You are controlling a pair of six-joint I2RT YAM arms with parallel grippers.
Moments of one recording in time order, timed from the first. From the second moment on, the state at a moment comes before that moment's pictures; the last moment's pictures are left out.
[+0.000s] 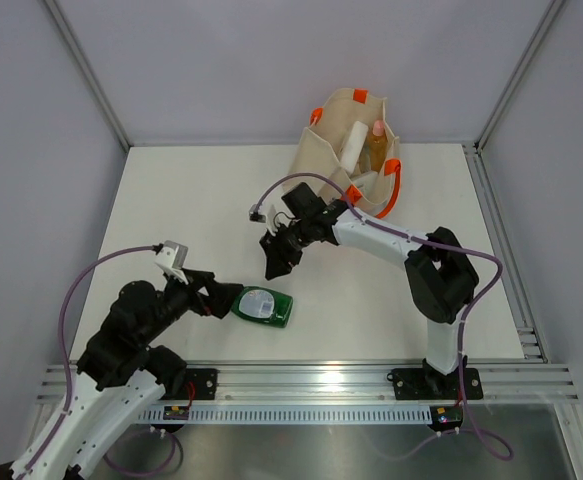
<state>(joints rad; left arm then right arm) -0.57 0.27 0.56 -0.52 0.10 -0.43 0.77 1.91 1.45 -0.48 -0.70 -0.16</state>
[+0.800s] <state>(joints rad) -0.57 0.15 0.61 -0.58 0.10 -0.41 1.14 1.99 1.45 -0.39 0.04 -0.13</state>
